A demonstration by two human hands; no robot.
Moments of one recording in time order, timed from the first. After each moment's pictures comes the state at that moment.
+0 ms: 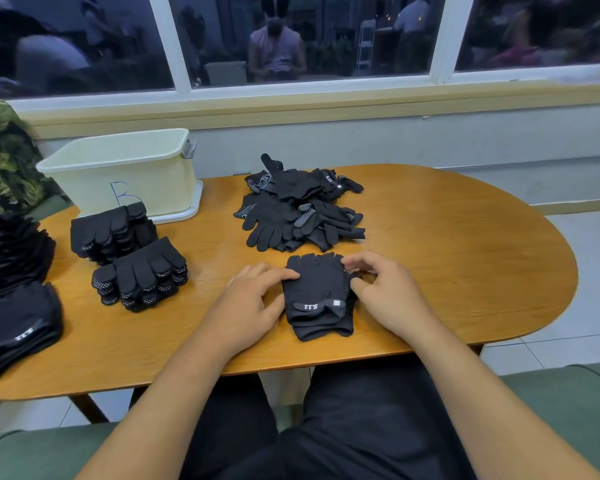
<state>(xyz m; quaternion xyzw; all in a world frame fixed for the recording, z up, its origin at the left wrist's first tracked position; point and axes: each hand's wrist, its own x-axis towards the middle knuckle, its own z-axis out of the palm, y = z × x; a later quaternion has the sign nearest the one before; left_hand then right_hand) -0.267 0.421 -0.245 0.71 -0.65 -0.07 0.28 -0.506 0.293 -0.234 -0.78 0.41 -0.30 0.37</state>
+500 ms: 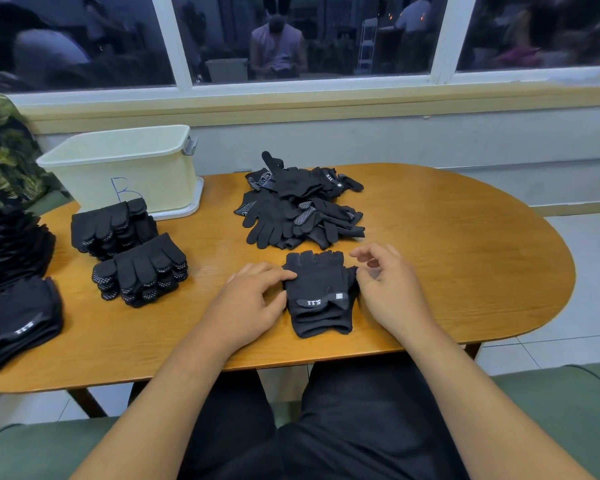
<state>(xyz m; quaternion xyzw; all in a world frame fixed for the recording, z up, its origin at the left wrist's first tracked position) -0.268 0.420 -0.247 0.71 -0.64 -0.06 0.27 -0.505 0.298 -0.234 -0.78 0.41 -0.37 0.31</state>
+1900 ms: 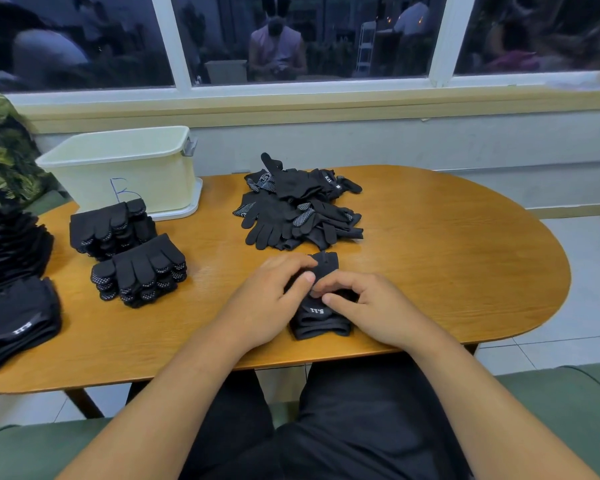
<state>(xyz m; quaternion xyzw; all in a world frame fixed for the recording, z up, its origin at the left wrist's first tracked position) -0.300 0.413 -0.221 0.67 -0.66 -0.10 0.32 -0.510 0.310 -0.224 -0.87 0.26 -0.19 0.37</state>
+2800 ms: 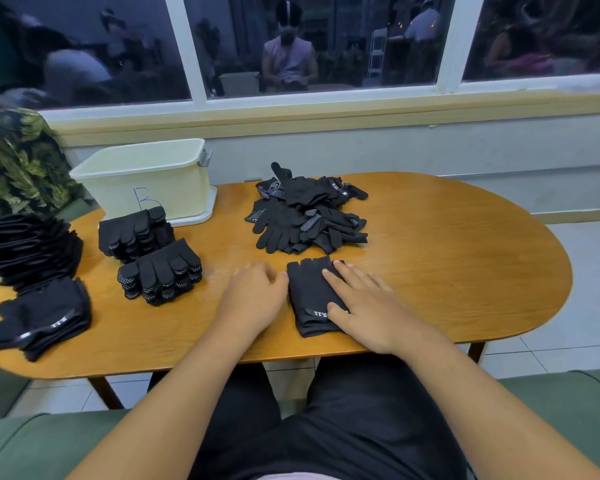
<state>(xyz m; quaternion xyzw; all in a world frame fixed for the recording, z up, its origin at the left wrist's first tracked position) -0.294 0.415 -0.215 0.85 -0.44 -0.11 0.26 -0.503 0.310 -0.239 -0.93 0.33 -0.02 0.14</state>
